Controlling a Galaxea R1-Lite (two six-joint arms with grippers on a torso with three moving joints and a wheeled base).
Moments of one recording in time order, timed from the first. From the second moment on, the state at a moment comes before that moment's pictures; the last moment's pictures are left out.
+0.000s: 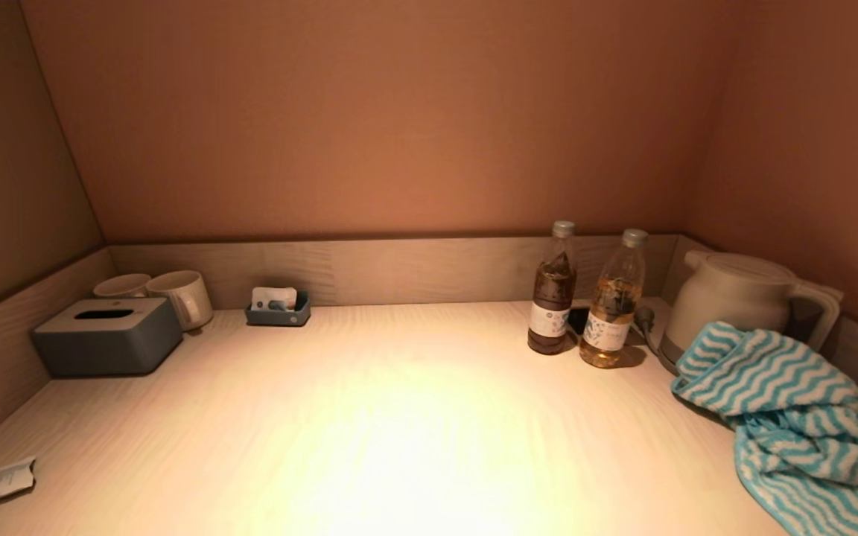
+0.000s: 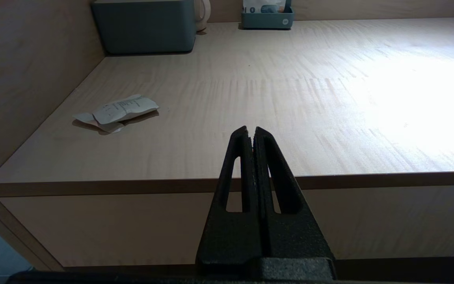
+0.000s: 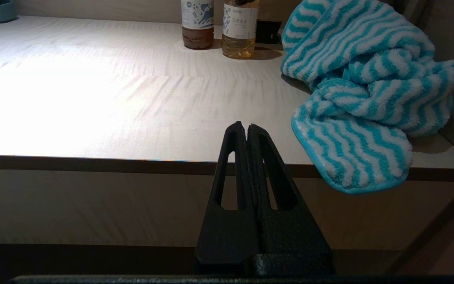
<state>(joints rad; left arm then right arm) 0.00 0.00 0.00 0.02 -0.01 -0.01 0.02 0.00 0.00 0.01 0.02 -0.05</state>
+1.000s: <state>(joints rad) 0.00 0.00 0.00 0.02 -0.01 -0.01 0.02 0.00 0.00 0.01 0.02 -0.05</state>
